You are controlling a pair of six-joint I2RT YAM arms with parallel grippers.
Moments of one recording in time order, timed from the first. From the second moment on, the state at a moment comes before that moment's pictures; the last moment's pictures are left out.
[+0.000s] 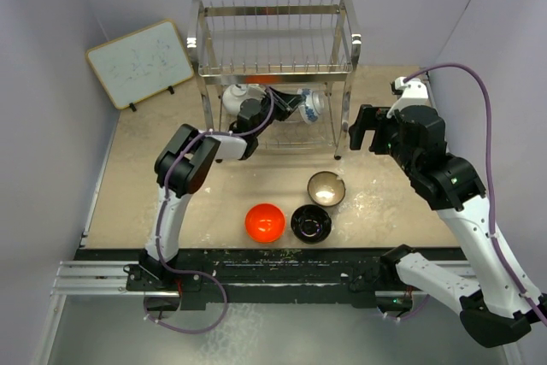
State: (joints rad) left arm -0.54 2.26 1.34 1.01 0.13 -1.25; right arm 0.46 0.94 1.28 -0.78 0.30 0.28
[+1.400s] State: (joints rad) left arm -0.49 1.98 1.21 0.53 0.09 -0.90; right arm 0.46 0.94 1.25 -0.77 0.25 0.28
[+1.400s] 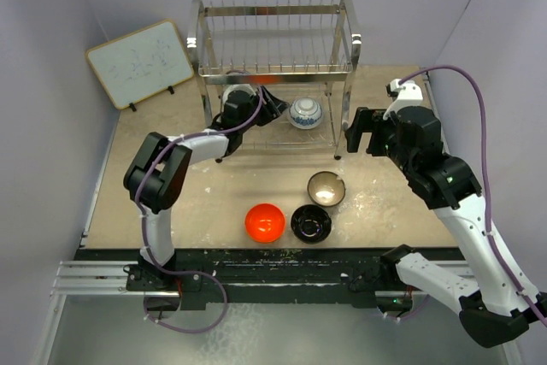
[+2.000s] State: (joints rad) left arm -0.60 2.00 1.20 0.56 0.16 -0.83; right arm 0.45 0.94 1.25 -0.77 0.24 0.29
